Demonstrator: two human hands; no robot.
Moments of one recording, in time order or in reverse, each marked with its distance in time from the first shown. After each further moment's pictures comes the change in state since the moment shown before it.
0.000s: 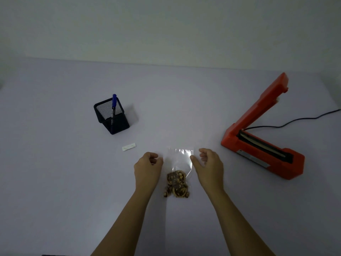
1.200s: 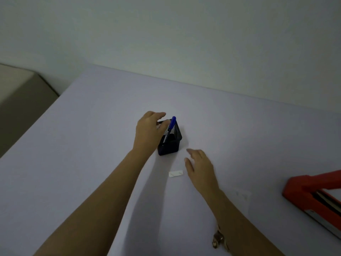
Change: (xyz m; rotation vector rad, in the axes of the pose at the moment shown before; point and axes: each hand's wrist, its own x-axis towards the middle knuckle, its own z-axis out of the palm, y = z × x) left_hand 0.171 0.015 -0.147 0.144 0.271 0.404; right_hand 0.050 -0.099 0.157 -0.208 -0.289 -0.500
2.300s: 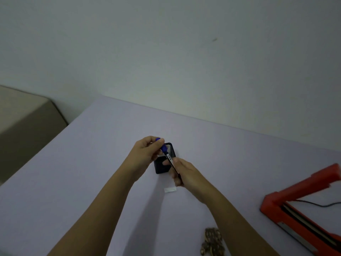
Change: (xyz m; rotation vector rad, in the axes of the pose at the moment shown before) left_hand -0.046 0.056 -0.088 -0.936 -0.303 -0.409; right_hand -0.018 -0.127 -0.100 0.655 -0.478 0.202
